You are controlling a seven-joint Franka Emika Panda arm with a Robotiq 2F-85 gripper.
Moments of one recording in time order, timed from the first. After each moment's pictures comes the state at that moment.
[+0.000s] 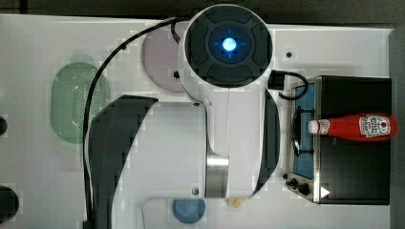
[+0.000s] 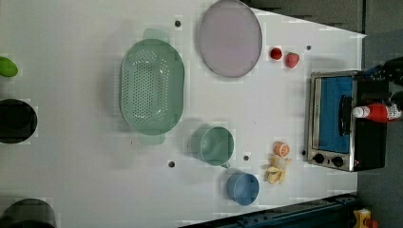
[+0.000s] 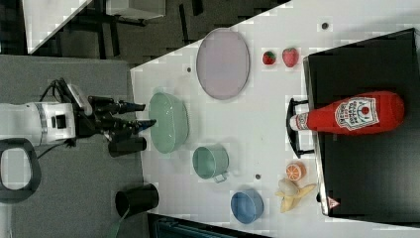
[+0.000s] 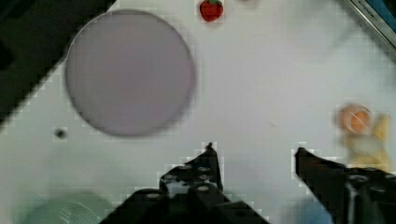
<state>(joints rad) 0.02 -0.02 -0.01 -1.78 0.01 0.18 0.05</state>
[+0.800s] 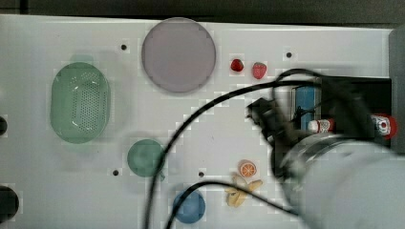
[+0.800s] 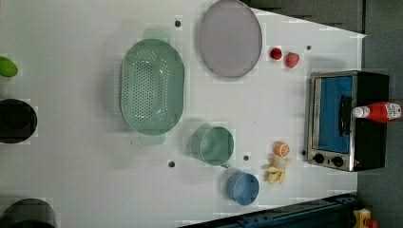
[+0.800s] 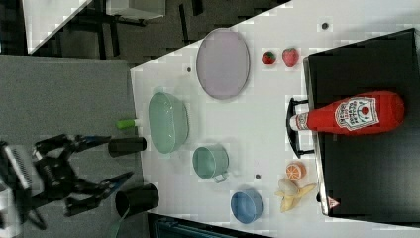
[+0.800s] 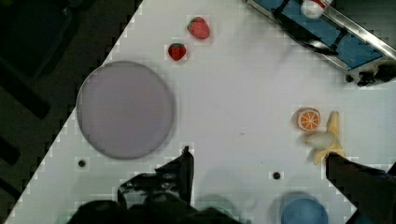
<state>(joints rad) 0.00 -0.31 -0.18 -1.79 0.00 0.07 0.05</state>
